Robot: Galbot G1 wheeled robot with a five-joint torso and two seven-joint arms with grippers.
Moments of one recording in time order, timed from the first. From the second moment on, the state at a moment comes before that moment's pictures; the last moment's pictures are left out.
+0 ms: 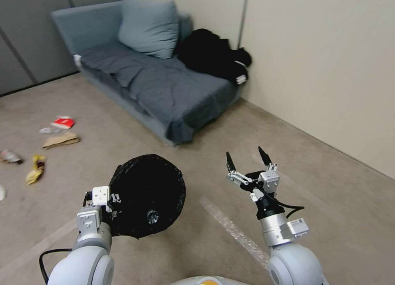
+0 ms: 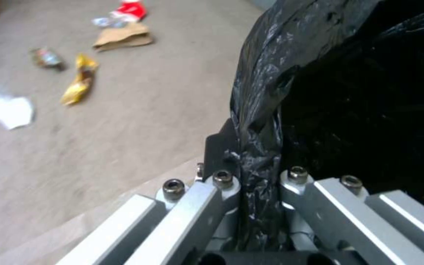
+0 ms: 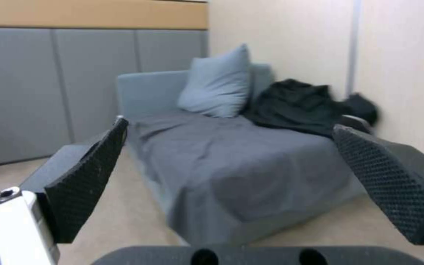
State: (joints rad) left arm 1.69 -1.50 -0.64 -2.35 -0.08 0.64 -0.22; right arm -1.57 1.35 0.29 2.15 0.13 0.20 0.04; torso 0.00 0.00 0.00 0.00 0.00
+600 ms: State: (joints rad) left arm 1.70 -1.50 -0.64 -2.35 -0.08 0.63 -0.22; right arm -1.55 1.34 0.28 2.14 0.13 0.20 0.04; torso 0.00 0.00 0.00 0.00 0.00
